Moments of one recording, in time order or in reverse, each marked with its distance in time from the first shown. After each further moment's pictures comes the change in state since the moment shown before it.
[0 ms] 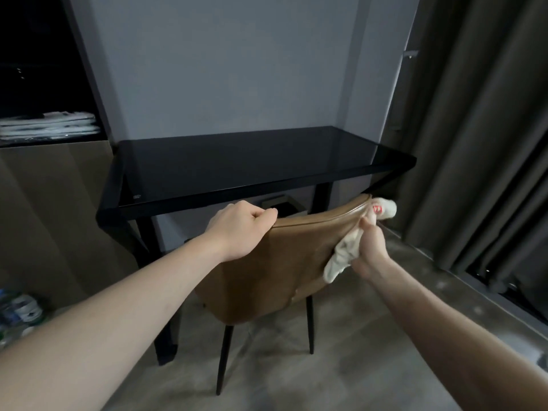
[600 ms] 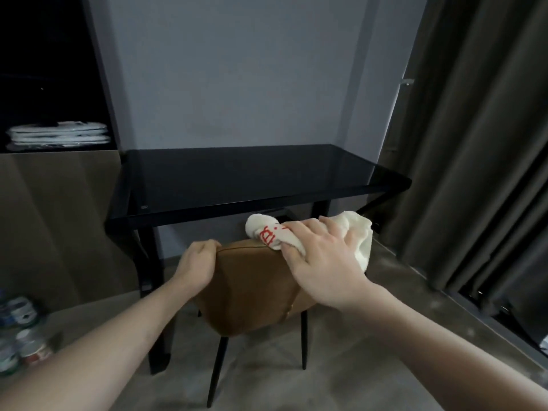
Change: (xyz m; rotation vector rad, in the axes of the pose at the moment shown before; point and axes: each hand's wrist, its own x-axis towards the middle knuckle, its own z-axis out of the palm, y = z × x) left_hand -0.020 -0.077 0.007 -0.264 0.175 -0.394; right_hand -0.142 -0.023 0.053 -1.481 -0.265 -0.985
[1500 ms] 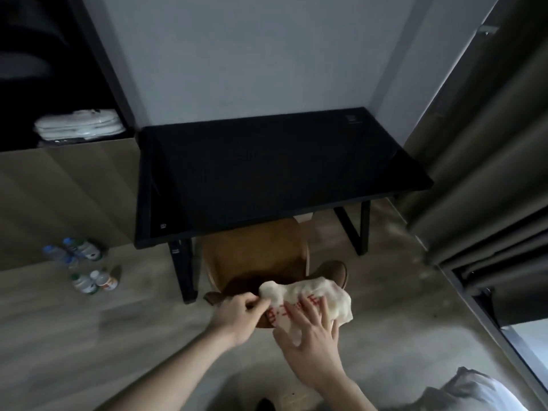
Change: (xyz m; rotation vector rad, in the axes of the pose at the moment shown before) left_hand -0.007 0.188 -0.031 0.258 -0.522 -0.446; right_hand 0.047 0.013 -0.097 0.238 -0.584 0.362
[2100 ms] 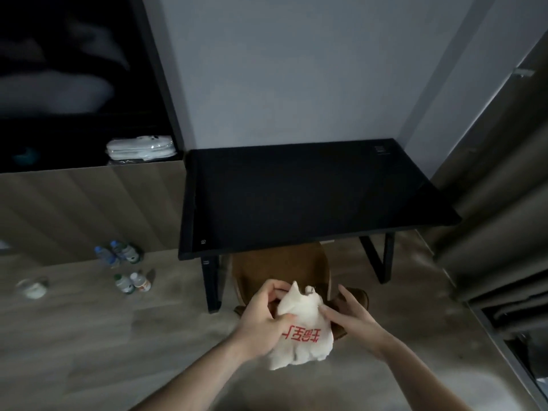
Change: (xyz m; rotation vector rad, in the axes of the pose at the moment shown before) left_hand -0.077 0.047 -0.069 -0.614 0.094 0.250; right_hand 0.040 -0.027 -0.120 0.742 -0.375 0.184
